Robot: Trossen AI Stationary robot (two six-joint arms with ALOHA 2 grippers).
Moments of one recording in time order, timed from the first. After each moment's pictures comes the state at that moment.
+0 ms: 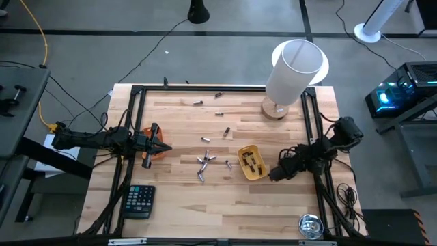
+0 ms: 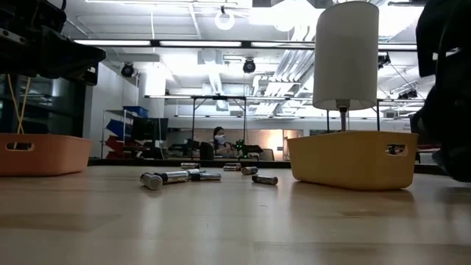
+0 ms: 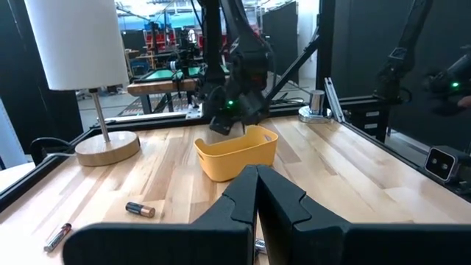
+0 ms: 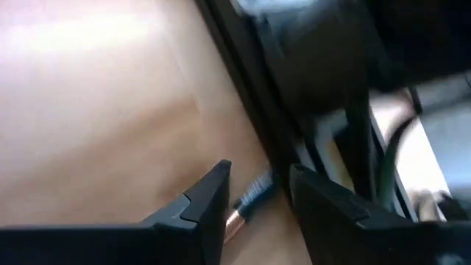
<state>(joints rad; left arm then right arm) -0.09 0.04 0.01 0.02 0.01 0.08 0.45 1.75 0.67 -1.18 -0.11 2.35</state>
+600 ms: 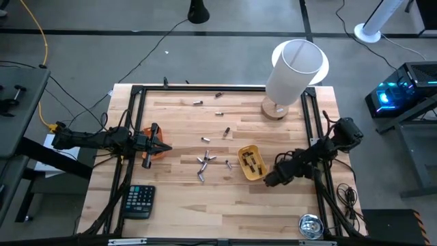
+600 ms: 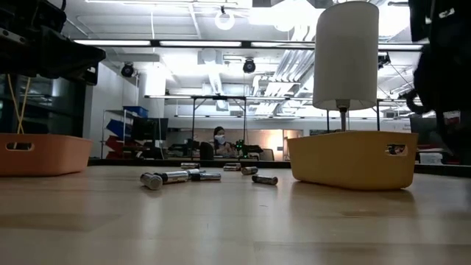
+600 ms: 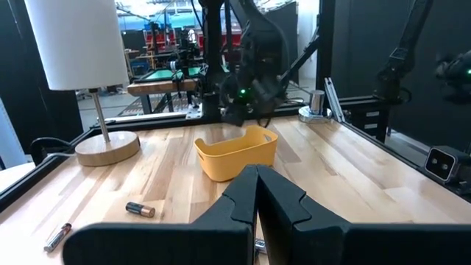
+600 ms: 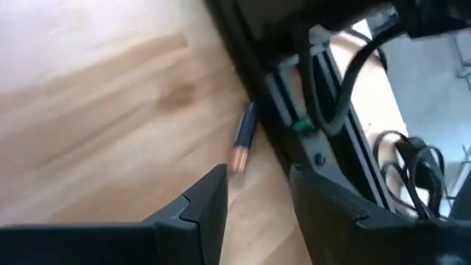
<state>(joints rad) -0.09 0.04 0.01 0.02 0.01 0.08 0.49 1.75 0.85 -1.37 -0.17 2.38</state>
